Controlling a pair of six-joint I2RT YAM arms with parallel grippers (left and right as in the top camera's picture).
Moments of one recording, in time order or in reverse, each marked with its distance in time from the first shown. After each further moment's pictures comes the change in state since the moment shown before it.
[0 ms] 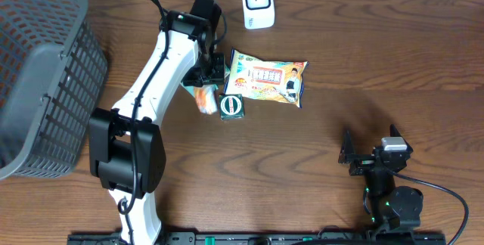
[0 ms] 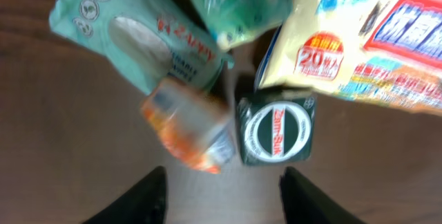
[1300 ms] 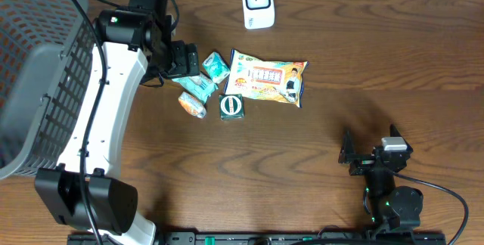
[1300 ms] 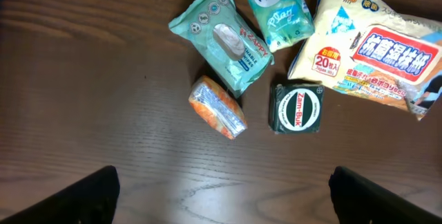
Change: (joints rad) left arm 0.159 -0.266 -0.004 -0.088 0.002 0.054; right arm 0.000 0.000 0.000 0.000 0.000 0.000
